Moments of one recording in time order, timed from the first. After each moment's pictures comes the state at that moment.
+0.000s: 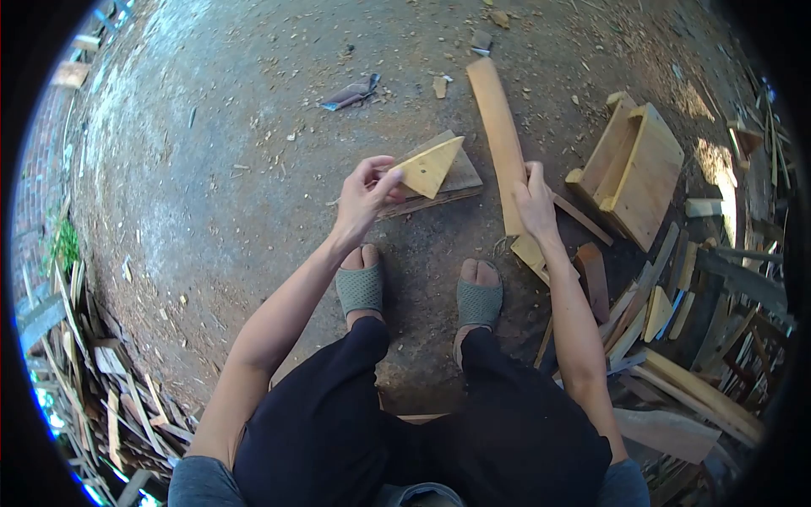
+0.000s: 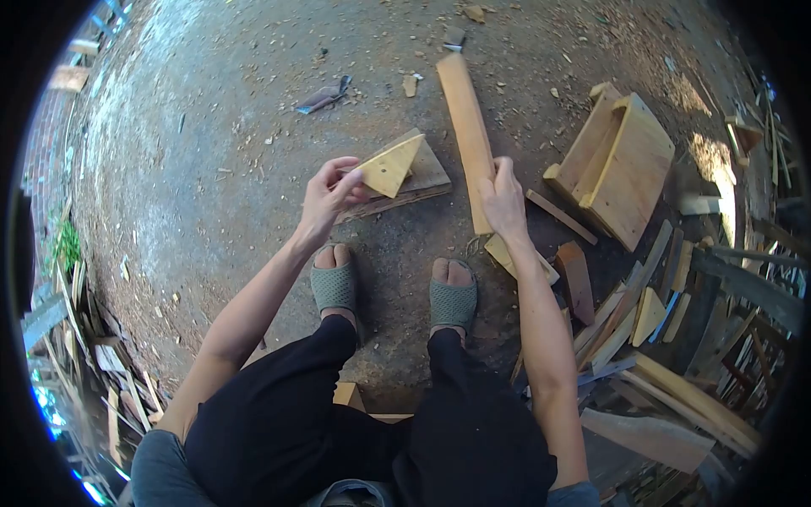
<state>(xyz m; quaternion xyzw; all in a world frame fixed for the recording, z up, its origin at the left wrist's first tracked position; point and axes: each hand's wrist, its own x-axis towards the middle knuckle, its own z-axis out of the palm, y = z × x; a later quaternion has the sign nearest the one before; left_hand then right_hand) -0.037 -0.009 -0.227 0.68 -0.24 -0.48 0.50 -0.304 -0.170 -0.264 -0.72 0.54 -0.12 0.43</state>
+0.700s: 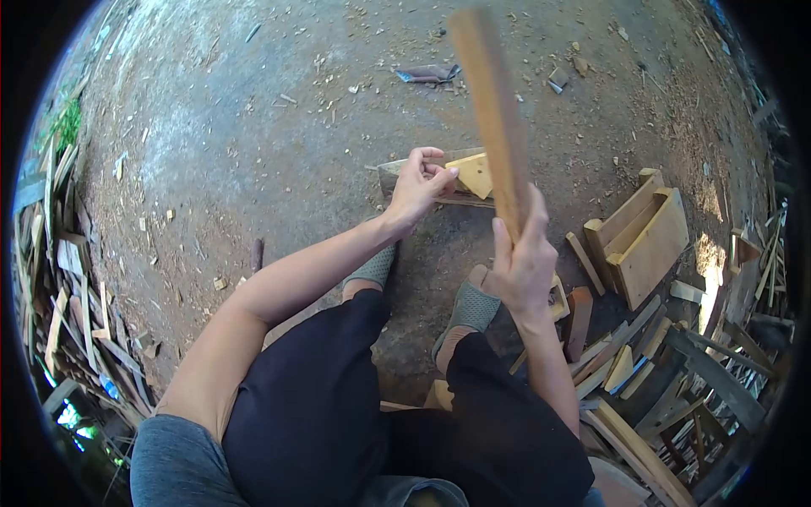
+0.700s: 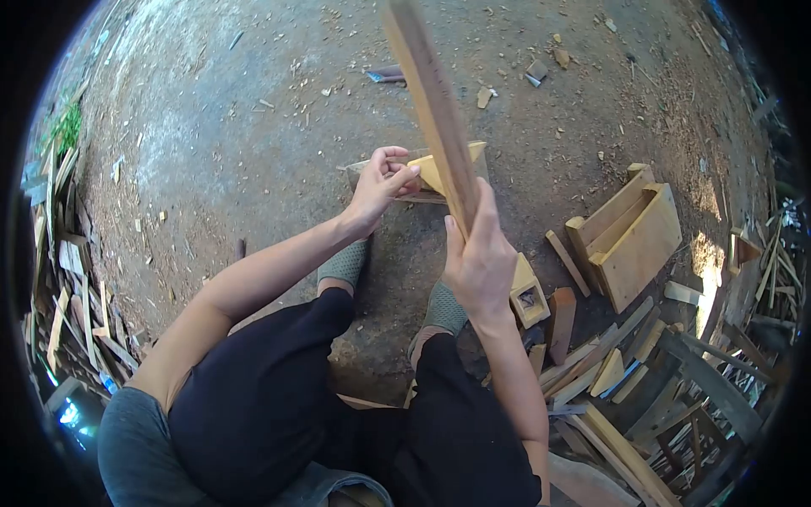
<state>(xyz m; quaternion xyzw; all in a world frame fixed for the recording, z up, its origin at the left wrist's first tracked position) -0.064 0.003 -0.239 0.63 -0.09 -0.49 0.60 -0.231 -0.082 -0.137 -0.89 0.29 -0.24 0.26</state>
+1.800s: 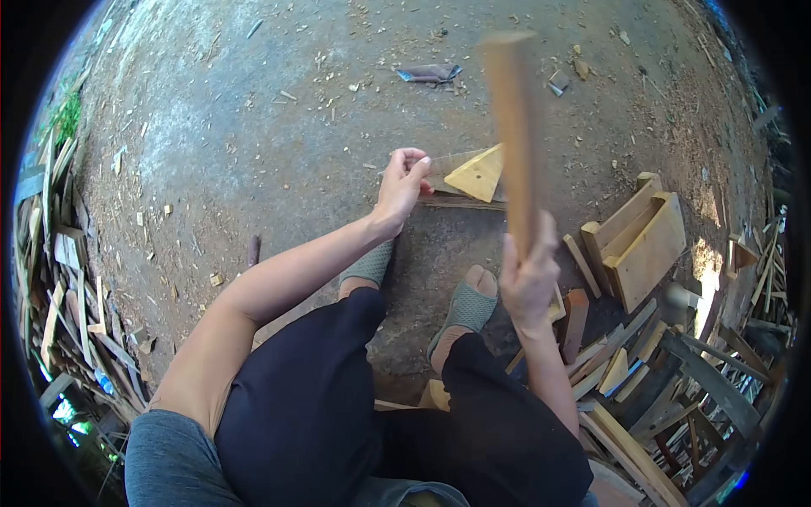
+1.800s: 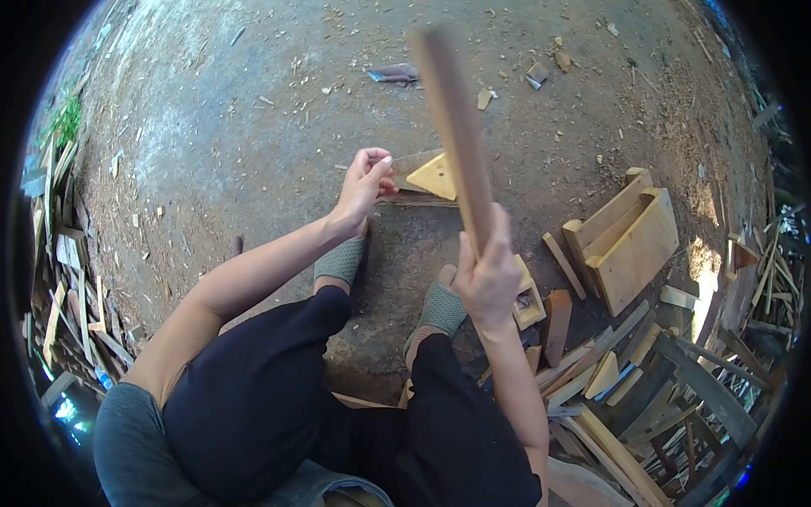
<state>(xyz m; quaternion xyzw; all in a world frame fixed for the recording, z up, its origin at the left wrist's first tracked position) -0.059 0.015 -0.237 0.64 0.00 -0.46 0.61 -0.263 -0.084 -0.147 -0.89 0.32 -0.16 0.27</state>
